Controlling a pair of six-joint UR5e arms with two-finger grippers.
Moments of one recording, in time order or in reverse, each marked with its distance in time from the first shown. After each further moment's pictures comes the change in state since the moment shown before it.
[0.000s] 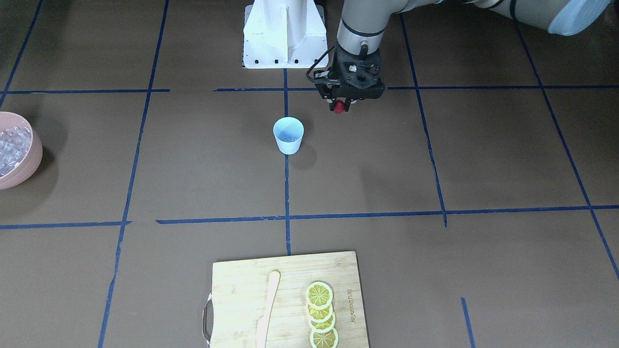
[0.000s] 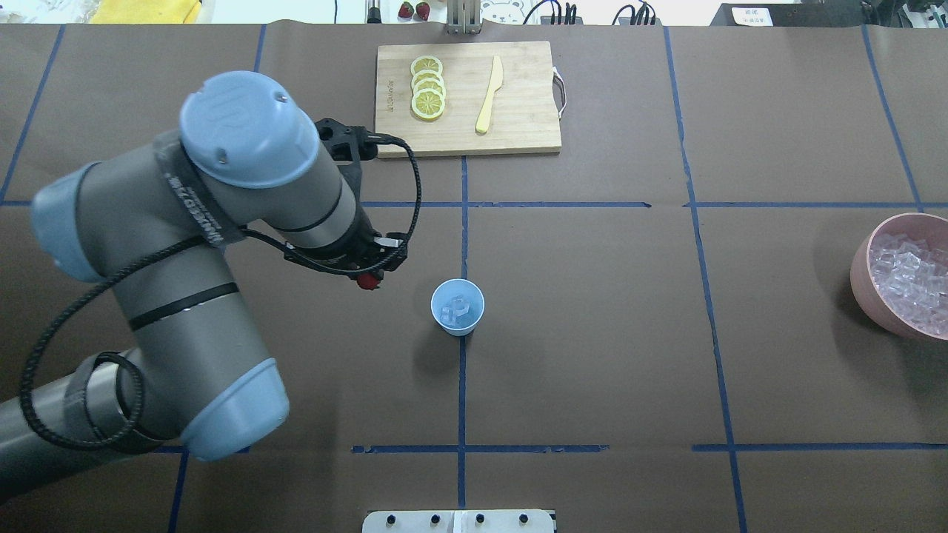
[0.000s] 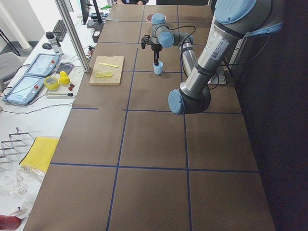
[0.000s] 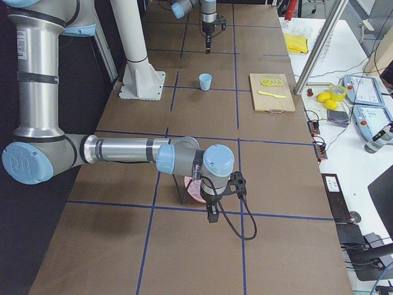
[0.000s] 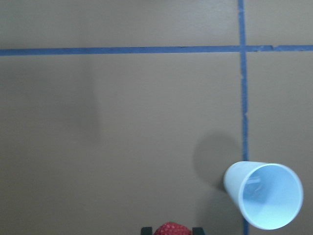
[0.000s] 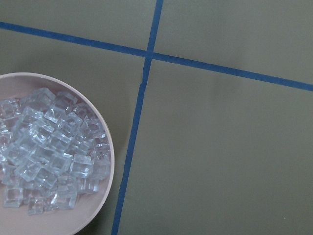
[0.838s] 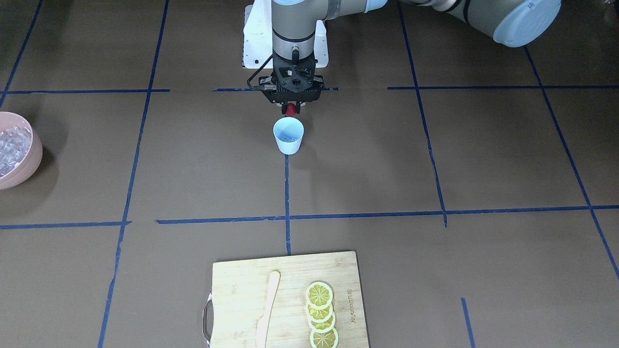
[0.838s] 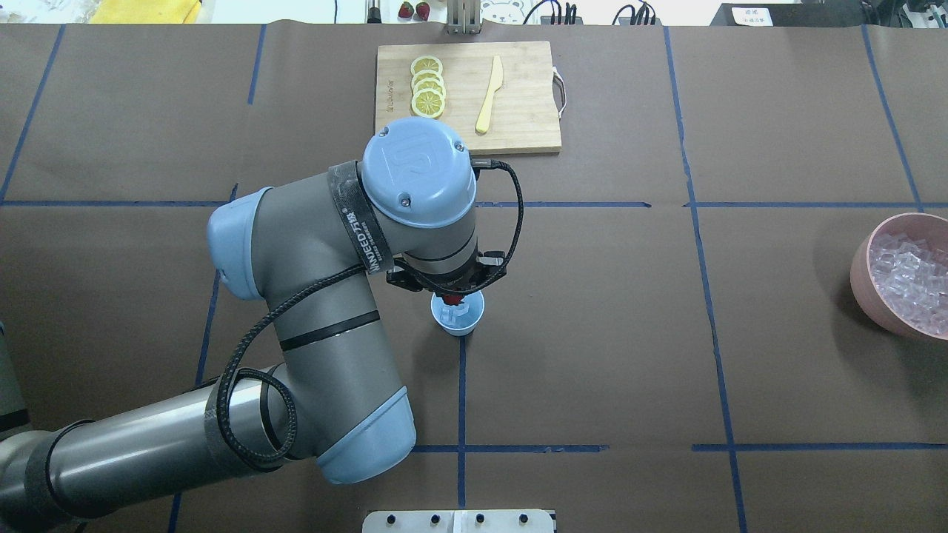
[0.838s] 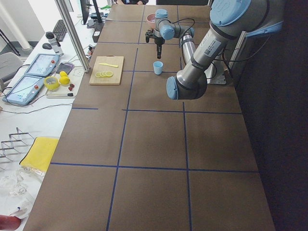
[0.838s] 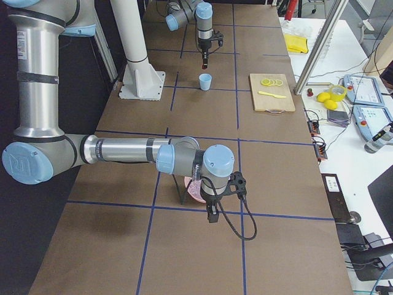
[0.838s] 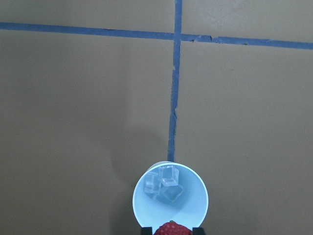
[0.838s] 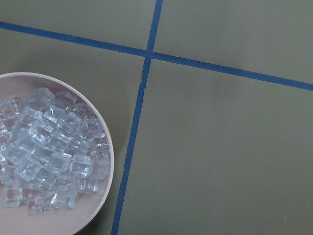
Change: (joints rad) left arm 0.085 -0.163 0.166 -0.008 0.071 -0.107; right arm 0.000 0.000 0.000 0.001 0.000 0.000
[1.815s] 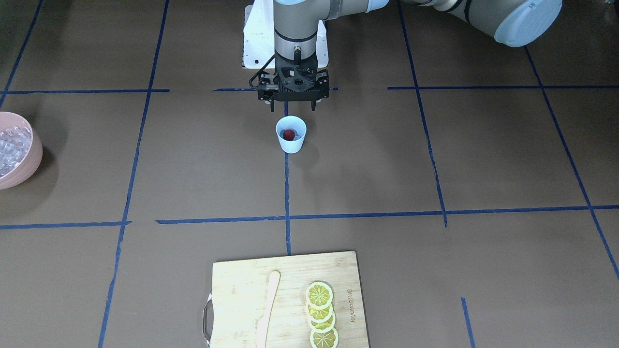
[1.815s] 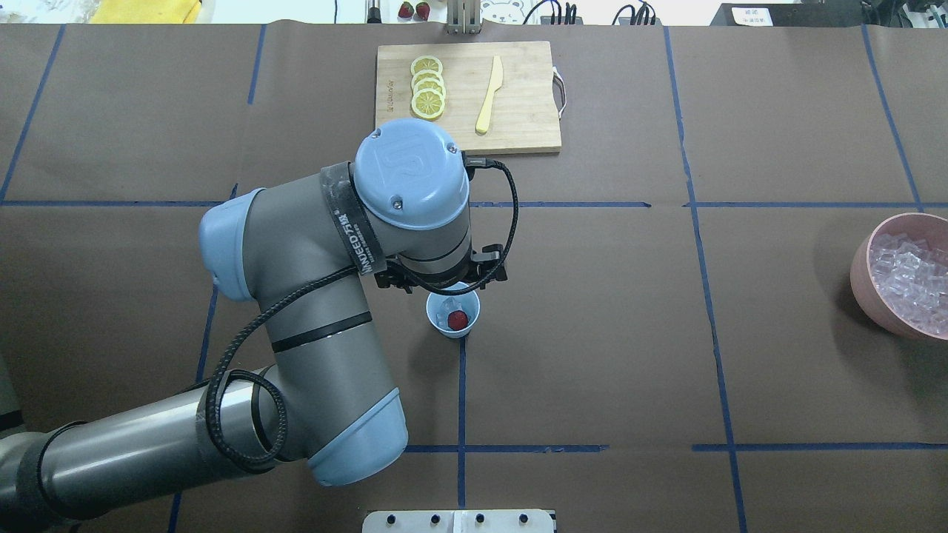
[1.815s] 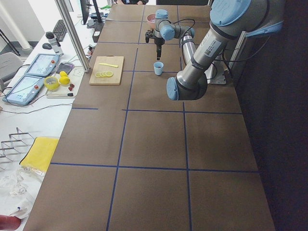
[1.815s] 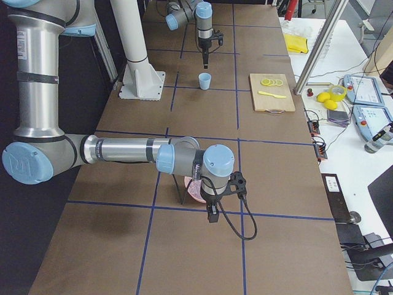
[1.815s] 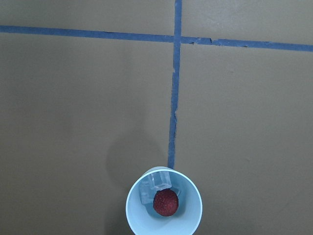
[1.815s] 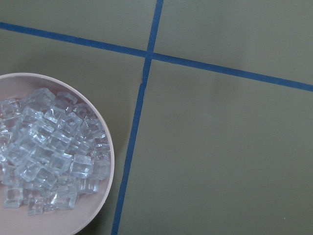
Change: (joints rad) left arm -0.004 0.033 -0.035 0.001 0.013 0.025; right arm 0.000 0.000 0.000 0.000 0.000 0.000
